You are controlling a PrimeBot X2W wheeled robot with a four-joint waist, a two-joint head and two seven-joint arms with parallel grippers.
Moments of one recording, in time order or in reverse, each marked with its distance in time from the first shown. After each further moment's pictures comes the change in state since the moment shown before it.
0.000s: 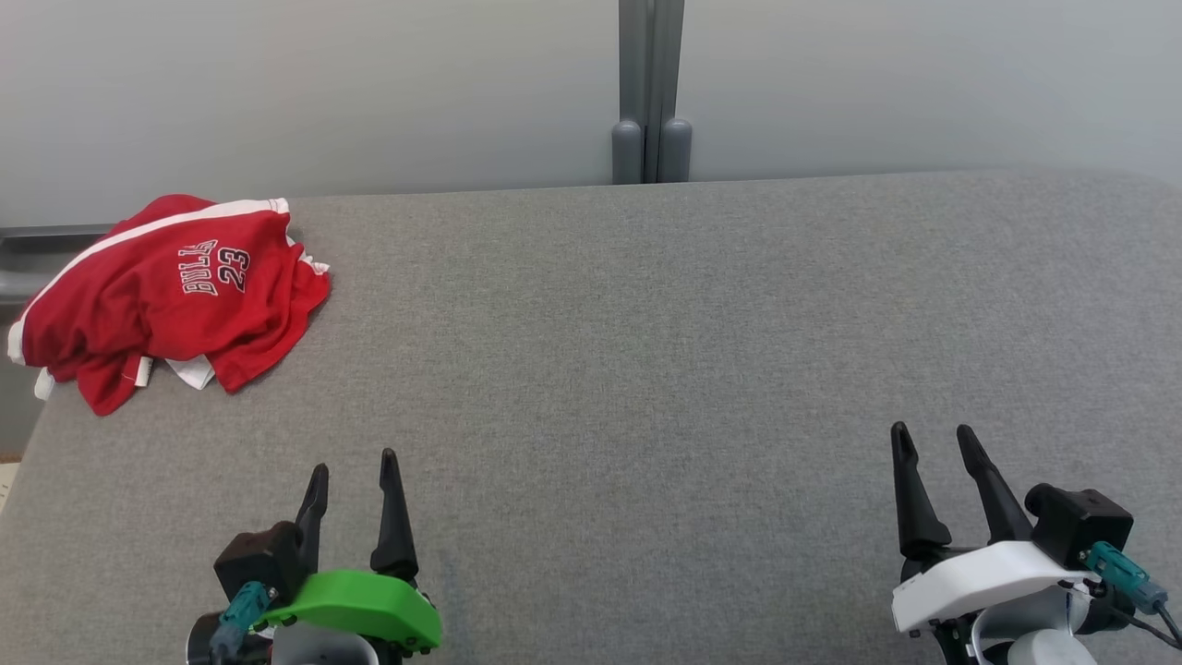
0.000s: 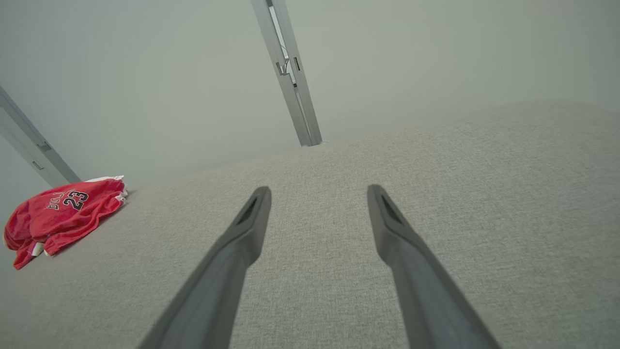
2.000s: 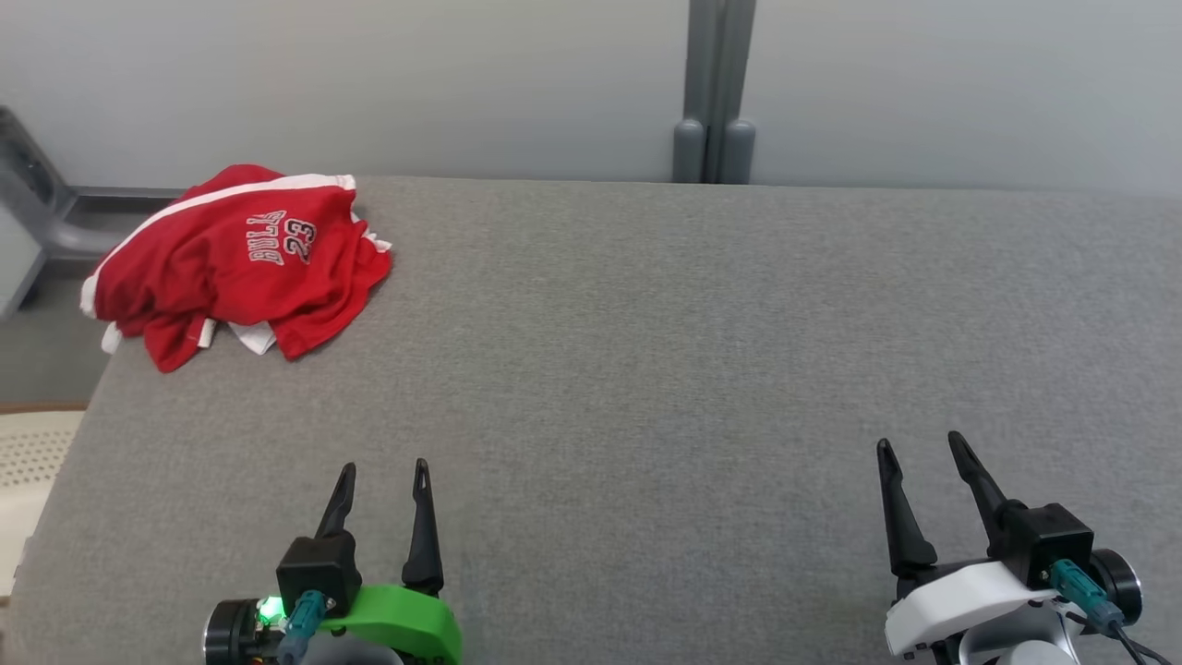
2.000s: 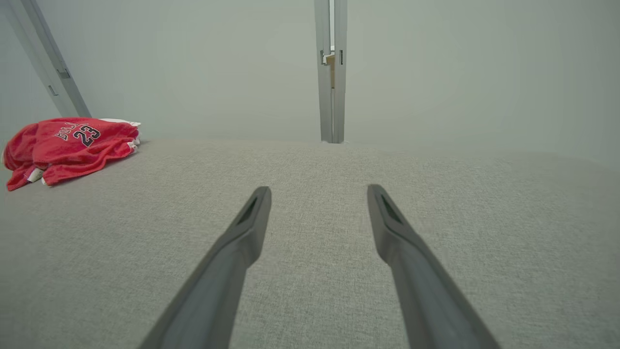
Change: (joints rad) left arm -0.014 0.002 -0.051 0.070 0.191 0.020 -0.065; right arm 0.009 -0.003 0.003 0.032 -0.225 0.000 -0.063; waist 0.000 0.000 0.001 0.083
